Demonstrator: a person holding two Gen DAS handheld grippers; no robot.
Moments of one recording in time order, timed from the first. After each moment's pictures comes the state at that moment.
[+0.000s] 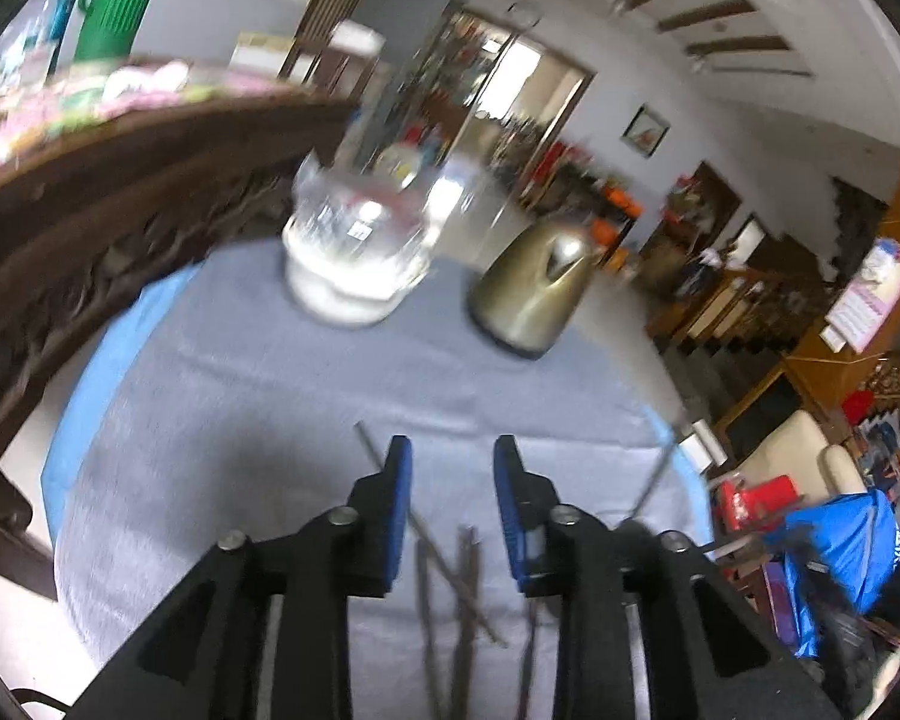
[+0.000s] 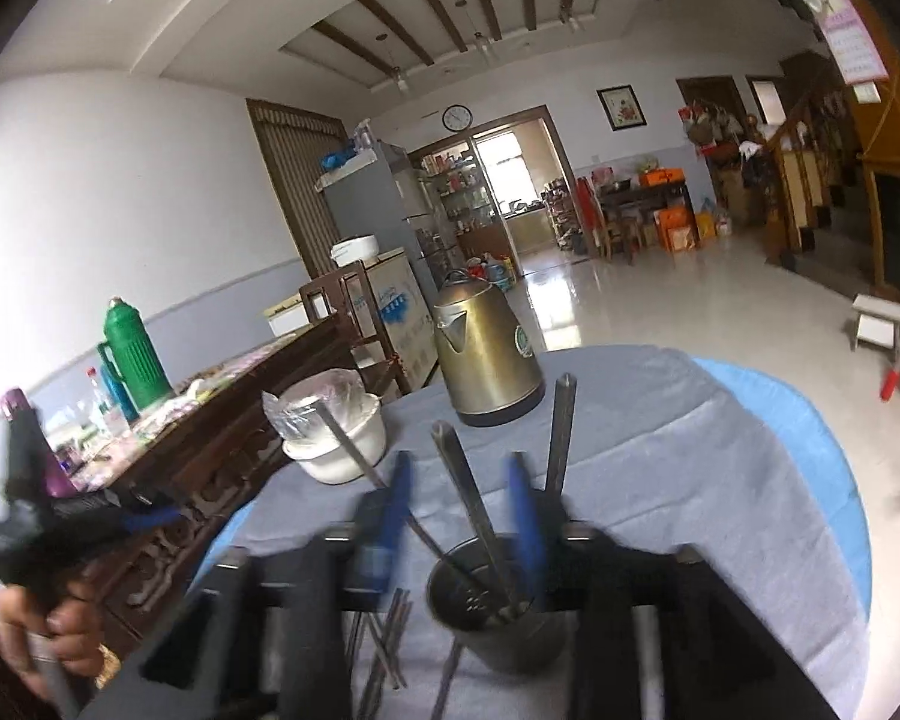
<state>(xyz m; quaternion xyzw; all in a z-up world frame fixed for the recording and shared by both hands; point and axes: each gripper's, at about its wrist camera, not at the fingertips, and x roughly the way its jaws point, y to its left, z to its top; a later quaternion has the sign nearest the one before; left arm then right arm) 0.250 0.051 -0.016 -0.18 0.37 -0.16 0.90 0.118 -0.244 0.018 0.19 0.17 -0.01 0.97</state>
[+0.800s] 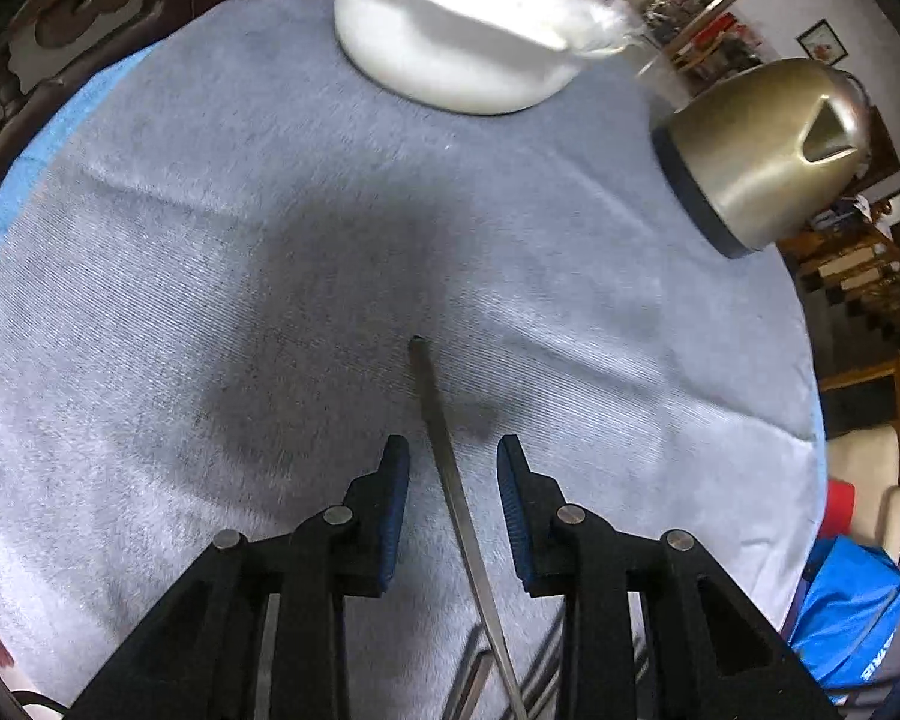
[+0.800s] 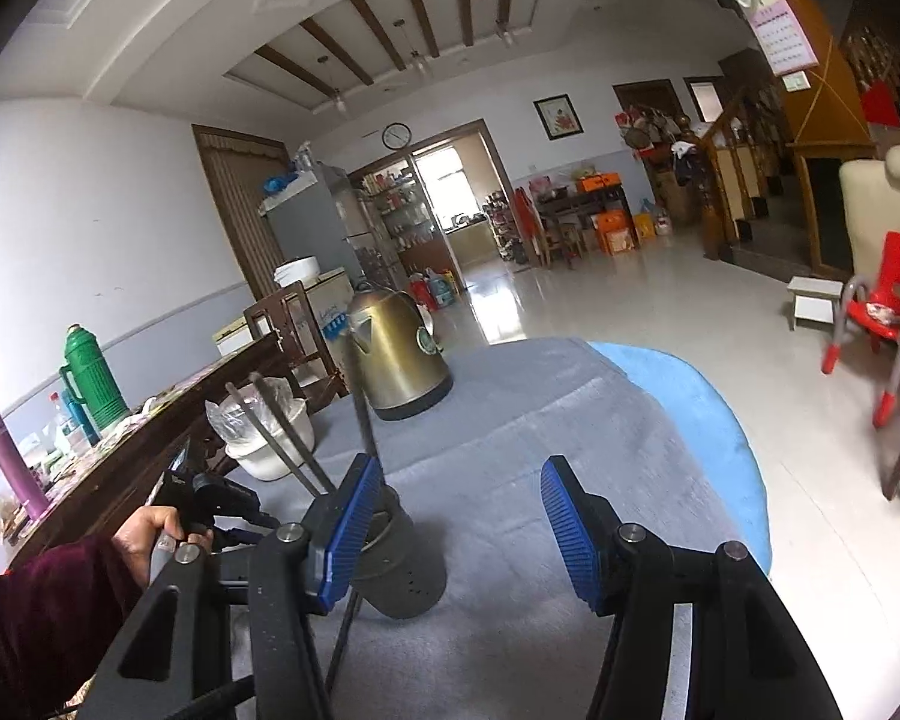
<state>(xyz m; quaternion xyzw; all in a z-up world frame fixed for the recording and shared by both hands) 0.397 -0.005 -0.166 -0.19 0.60 -0.04 0.78 0.048 -0.308 -0.010 0.21 0.17 -0.08 0.96</state>
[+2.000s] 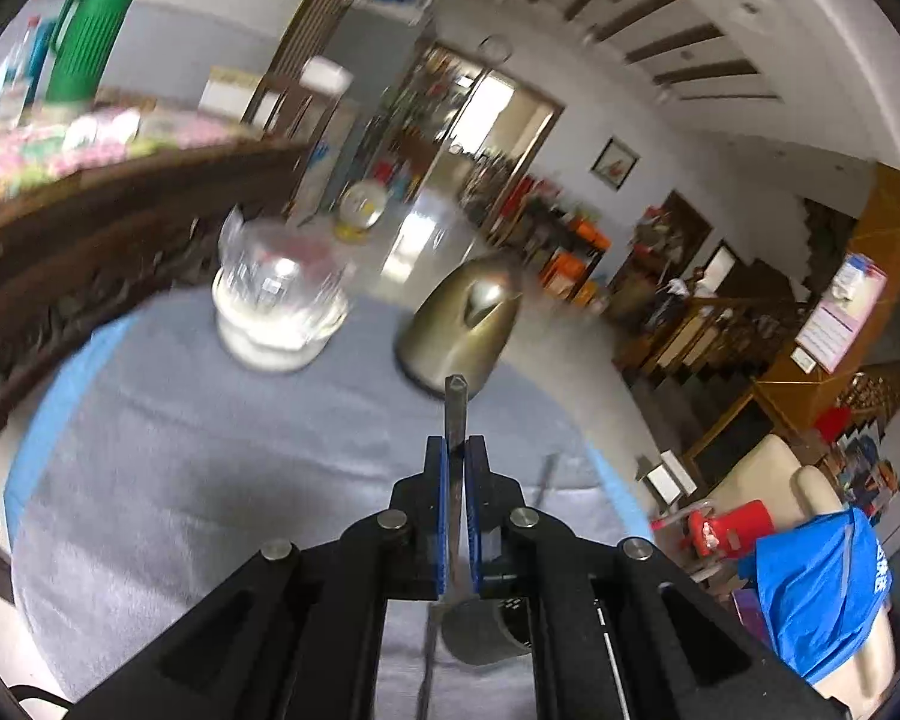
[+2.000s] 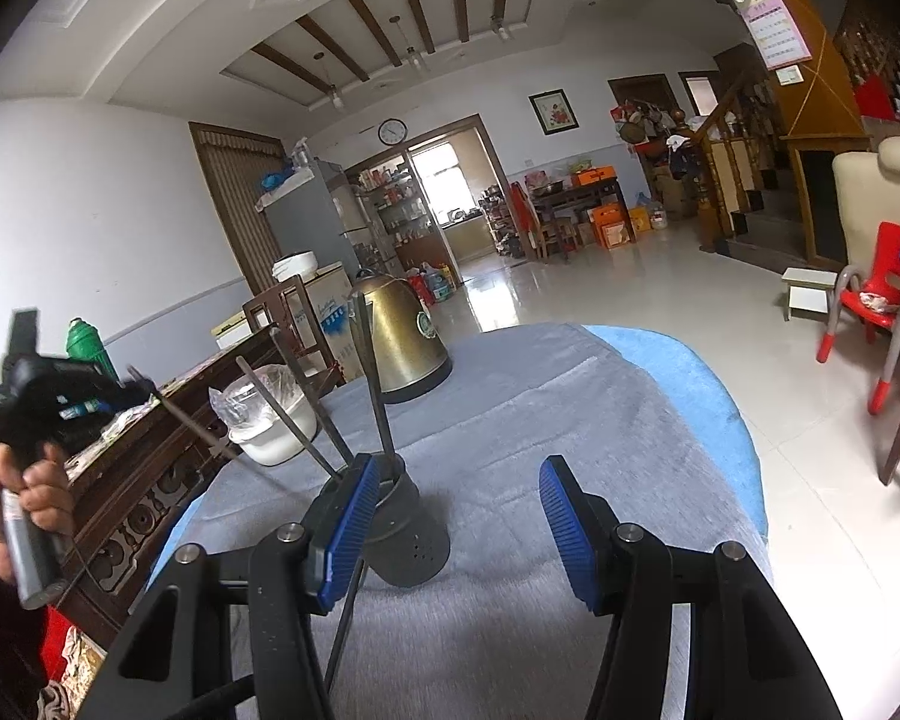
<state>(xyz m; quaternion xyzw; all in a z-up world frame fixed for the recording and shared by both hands) 0.215 -0.008 0.046 -0.19 0.29 -0.19 0.92 0.025 -0.287 -0.021 0.21 0.18 -0.08 0.96</state>
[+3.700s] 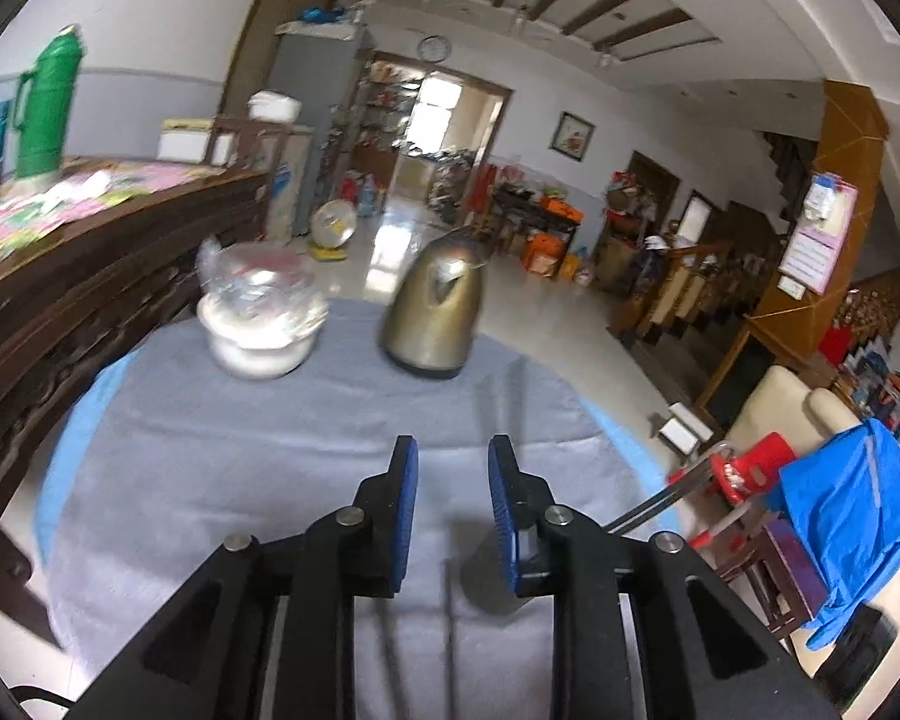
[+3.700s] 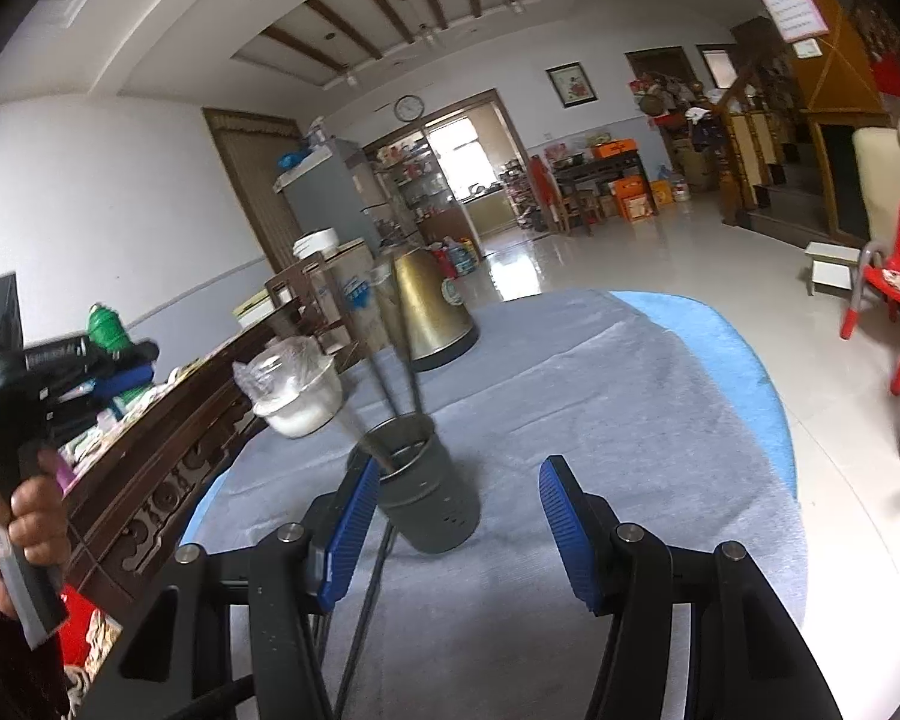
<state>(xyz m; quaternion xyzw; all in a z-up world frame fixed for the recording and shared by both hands) 0.155 -0.011 0.037 -0.11 0.29 -0.20 0.93 0.033 -0.274 -0.036 0.21 0.21 -0.04 0.96</state>
